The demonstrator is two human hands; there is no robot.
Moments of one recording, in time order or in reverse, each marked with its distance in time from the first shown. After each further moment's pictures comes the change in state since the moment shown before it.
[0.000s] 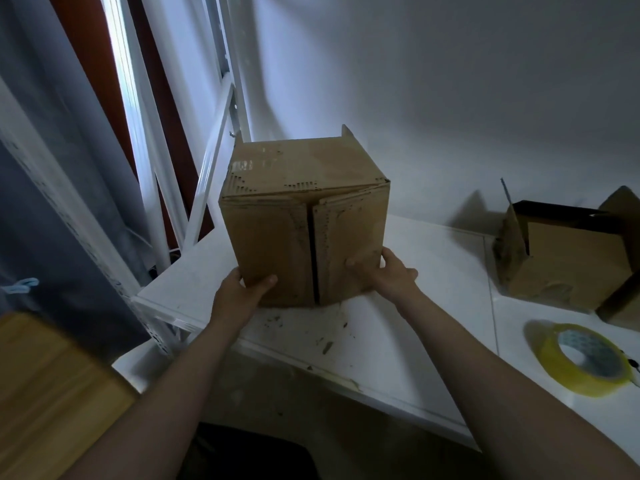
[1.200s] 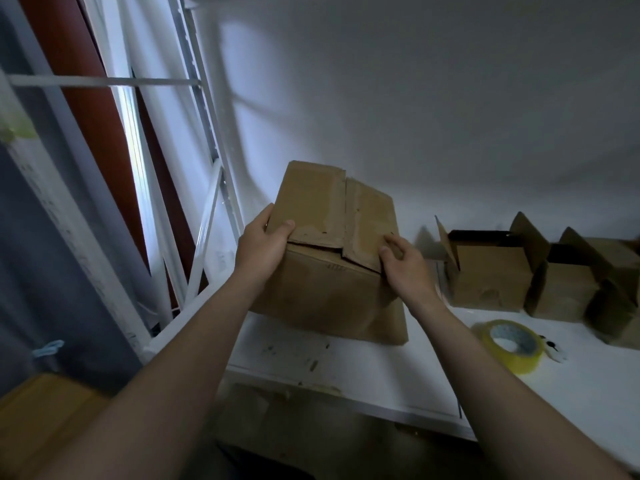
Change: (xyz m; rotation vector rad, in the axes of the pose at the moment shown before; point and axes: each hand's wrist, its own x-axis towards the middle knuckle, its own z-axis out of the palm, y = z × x) left_hand -0.087 0.202 -0.019 -0.121 -0.006 0.381; right_hand -0.112 -0.038 -0.110 0.244 0.340 -0.283
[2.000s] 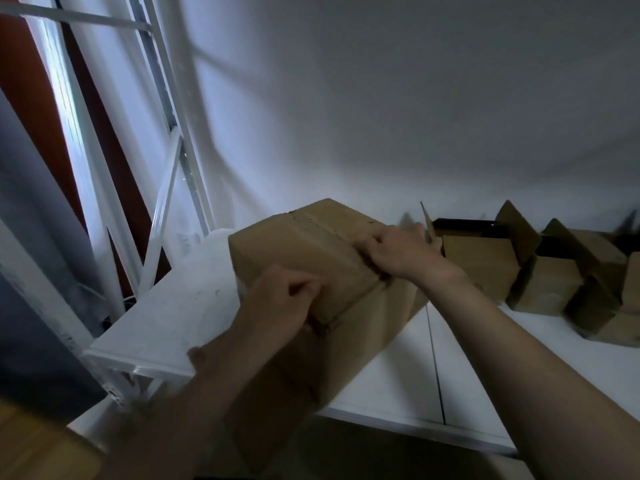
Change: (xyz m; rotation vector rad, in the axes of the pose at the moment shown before) left_hand -0.053 -0.038 0.046 0.376 -0.350 0.096; right_hand 0.053 -0.005 -0.015 -0.754 -0.345 -0.085
